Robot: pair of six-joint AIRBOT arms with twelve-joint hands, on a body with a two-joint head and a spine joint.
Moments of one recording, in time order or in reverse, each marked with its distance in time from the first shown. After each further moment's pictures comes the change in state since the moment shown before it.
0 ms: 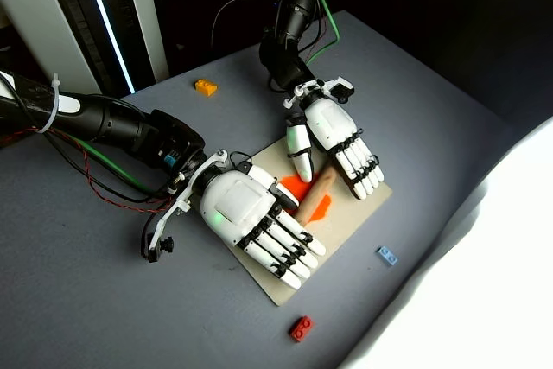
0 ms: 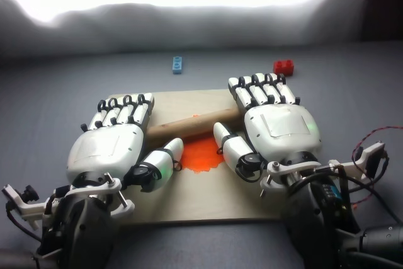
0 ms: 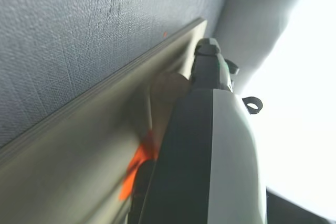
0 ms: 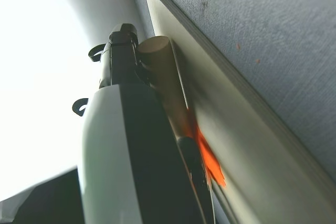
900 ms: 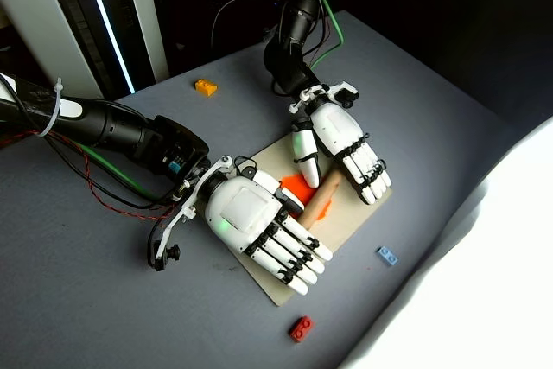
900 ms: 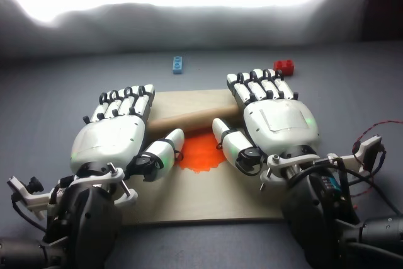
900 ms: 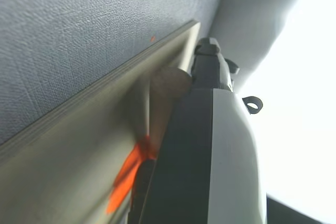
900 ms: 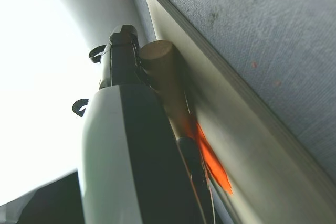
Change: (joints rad) left arm -0.022 -0.023 0.052 0.000 0.017 -0.016; right arm 0.010 -0.002 0.034 -0.008 -0.045 0.028
